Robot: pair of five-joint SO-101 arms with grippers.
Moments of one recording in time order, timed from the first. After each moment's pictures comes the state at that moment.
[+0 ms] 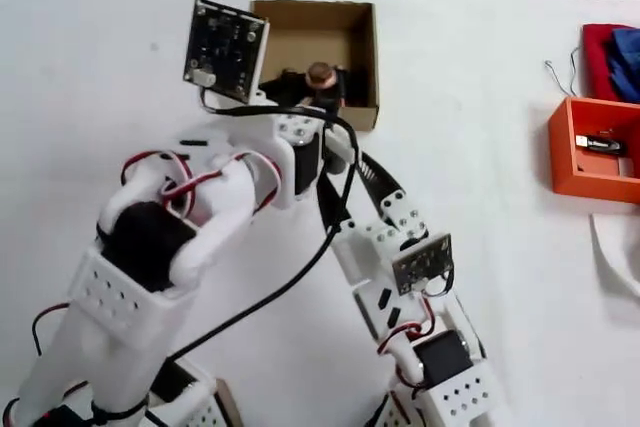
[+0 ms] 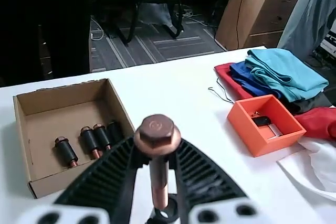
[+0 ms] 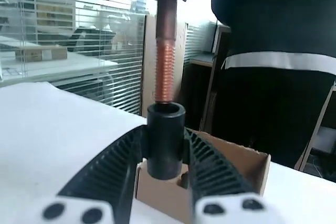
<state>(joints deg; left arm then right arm) 26.6 -38.3 9.6 57.5 14.8 -29.7 -95.8 92.7 3.6 7.3</state>
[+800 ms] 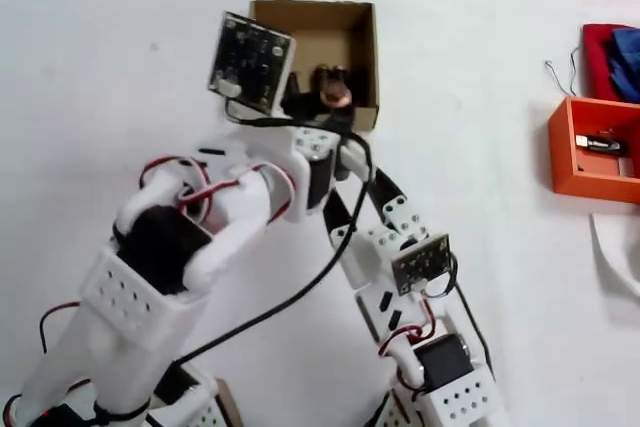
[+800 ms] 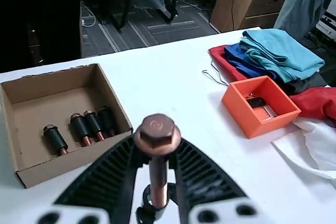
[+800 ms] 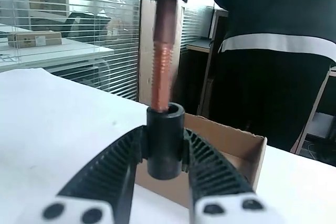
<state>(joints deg) 30.2 -38.3 12.1 58.6 14.6 -28.7 -100.4 96.2 7.3 7.3</state>
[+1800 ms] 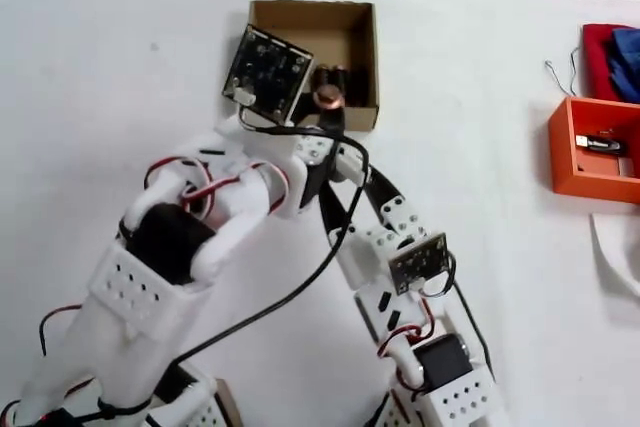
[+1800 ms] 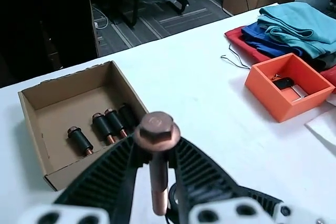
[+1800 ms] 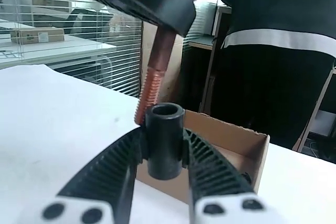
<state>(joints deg) 27.2 -38.7 19.3 54.2 6.4 -28.9 -100.4 96.2 7.6 7.3</state>
